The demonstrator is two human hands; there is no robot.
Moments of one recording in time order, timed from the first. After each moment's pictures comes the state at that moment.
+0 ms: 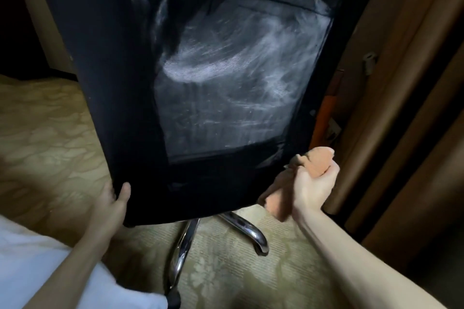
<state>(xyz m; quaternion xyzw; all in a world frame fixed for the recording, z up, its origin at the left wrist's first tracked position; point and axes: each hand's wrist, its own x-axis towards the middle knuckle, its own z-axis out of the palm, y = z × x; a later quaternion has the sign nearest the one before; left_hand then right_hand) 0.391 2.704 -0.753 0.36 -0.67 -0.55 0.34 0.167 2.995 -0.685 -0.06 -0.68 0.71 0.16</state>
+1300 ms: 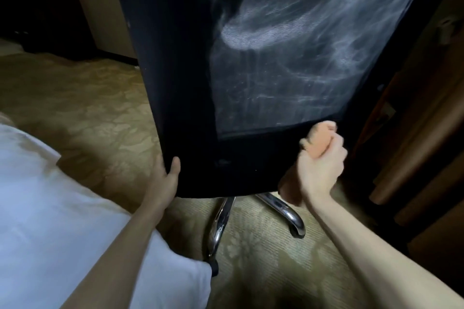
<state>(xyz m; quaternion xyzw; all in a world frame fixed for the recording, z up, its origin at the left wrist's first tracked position) 0.395 2.704 -0.757 0.35 -0.70 -0.53 0.32 0.197 2.927 -0.707 0.06 -0.80 0.57 0.16</state>
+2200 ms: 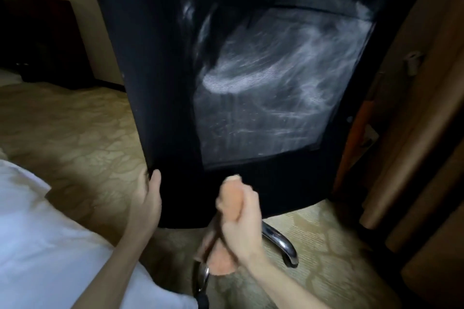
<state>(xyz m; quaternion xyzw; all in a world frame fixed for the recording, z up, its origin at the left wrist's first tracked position) 0.389 2.728 -0.711 0.33 -0.63 -0.55 0.43 0.287 2.896 -0.732 0.35 -0.71 0.61 0.04</state>
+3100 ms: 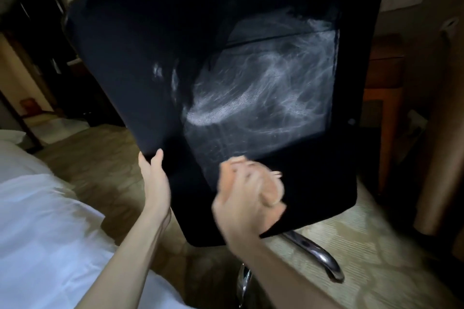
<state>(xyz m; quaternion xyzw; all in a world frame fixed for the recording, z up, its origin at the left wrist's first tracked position) 0.357 2.739 -0.599 0.33 -0.56 -0.54 0.53 0.281 2.864 -0.660 0.23 -0.84 0.43 0.25</state>
